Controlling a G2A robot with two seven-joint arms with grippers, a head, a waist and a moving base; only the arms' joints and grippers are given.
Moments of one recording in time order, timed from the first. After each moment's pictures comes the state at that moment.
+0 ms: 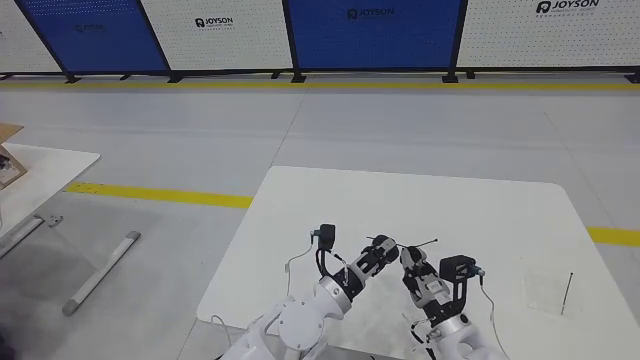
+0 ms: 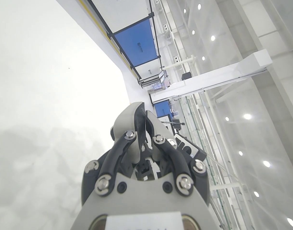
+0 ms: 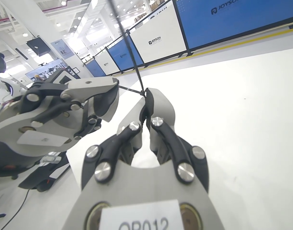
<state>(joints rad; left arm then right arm) 1.49 -1.25 -1.00 -1.79 -0.05 0.01 -0.04 -1.59 -1.33 1.11 -1.69 -0.92 -0.16 -0.06</state>
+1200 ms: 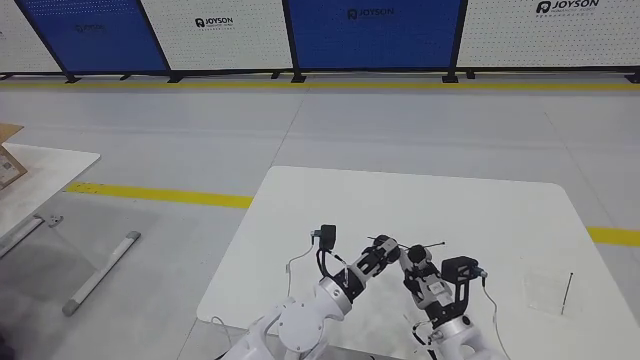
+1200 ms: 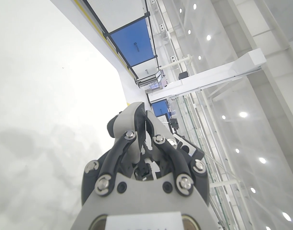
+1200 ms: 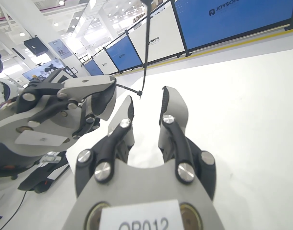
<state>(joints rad) 1.50 -1.26 -1.00 -1.79 -0.04 -0.02 -0.05 -1.61 -1.32 1.12 -1.72 -0.93 -0.15 -0.05</state>
